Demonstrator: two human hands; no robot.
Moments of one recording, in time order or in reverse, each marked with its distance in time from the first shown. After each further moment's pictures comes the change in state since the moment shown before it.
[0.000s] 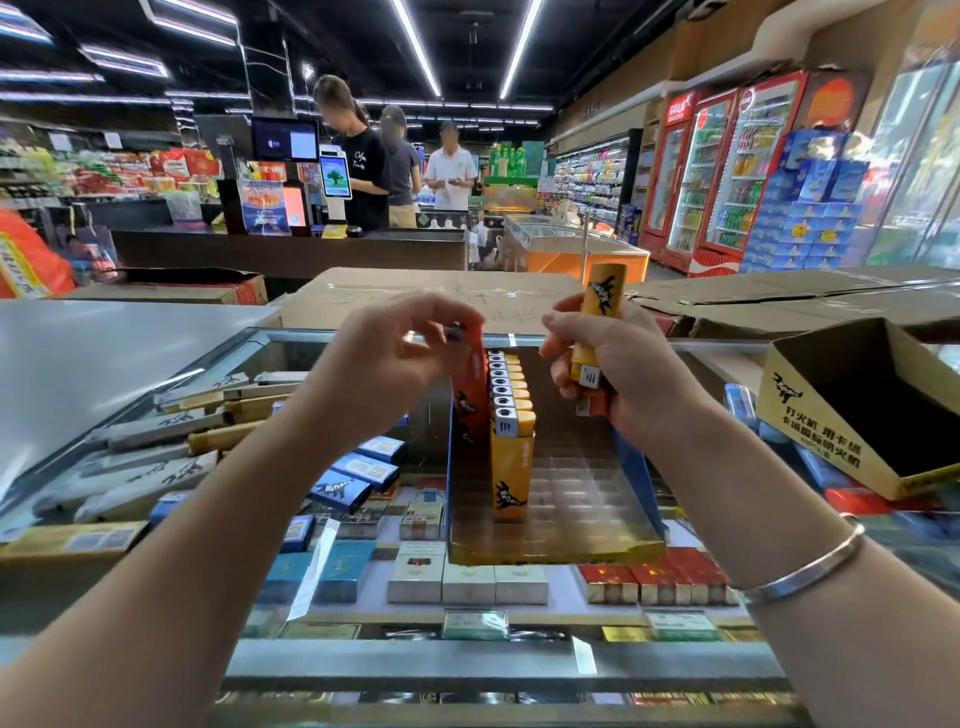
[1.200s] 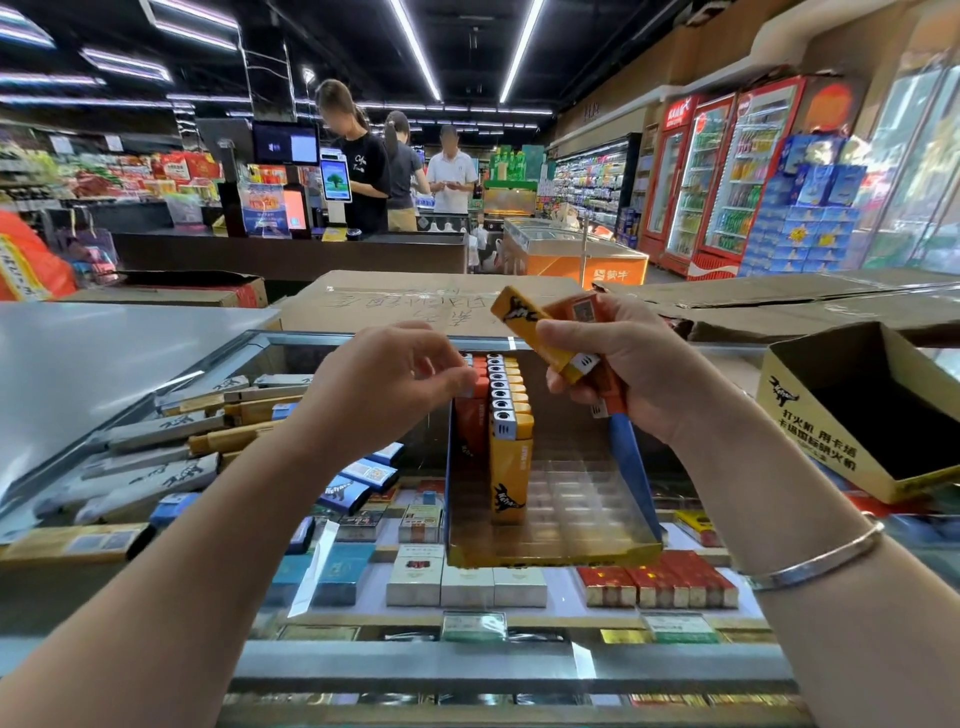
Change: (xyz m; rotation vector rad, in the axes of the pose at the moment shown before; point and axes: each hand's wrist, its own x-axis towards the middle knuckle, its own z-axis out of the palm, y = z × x) left_hand -0.004 -0.001 0.003 0.271 -0.095 -0.082; right_hand 0.004 -0.008 -0.014 -0.093 -0.218 0.004
